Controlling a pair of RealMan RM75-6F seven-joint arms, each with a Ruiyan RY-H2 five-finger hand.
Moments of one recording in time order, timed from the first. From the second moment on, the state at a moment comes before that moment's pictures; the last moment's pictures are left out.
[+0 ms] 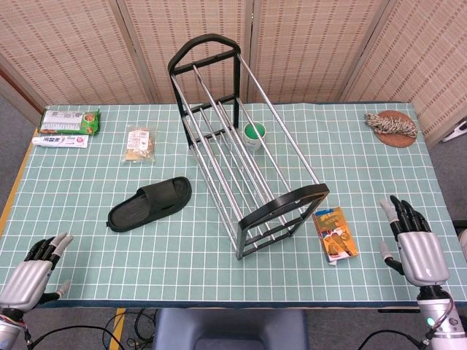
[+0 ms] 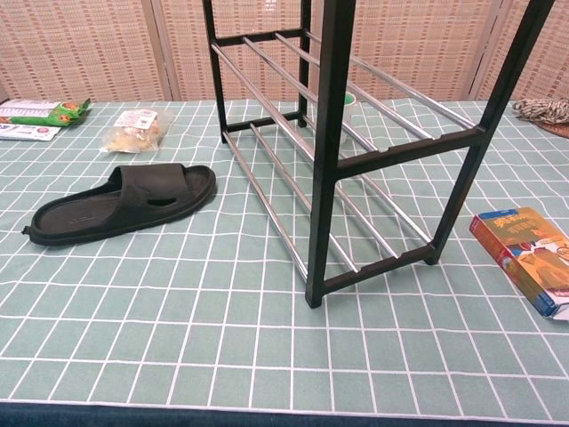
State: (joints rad) left arm -0.14 -0.97 0.06 -1.79 1.47 1.26 0.06; right arm 0.10 -1.06 0.06 -1.86 -1.47 1.45 -0.28
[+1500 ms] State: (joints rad) left arm -0.77 -1.01 -0.08 -1.90 0.34 0.93 0.51; right arm 0.13 -1.01 0.06 -1.81 -1.52 1.42 -0.01
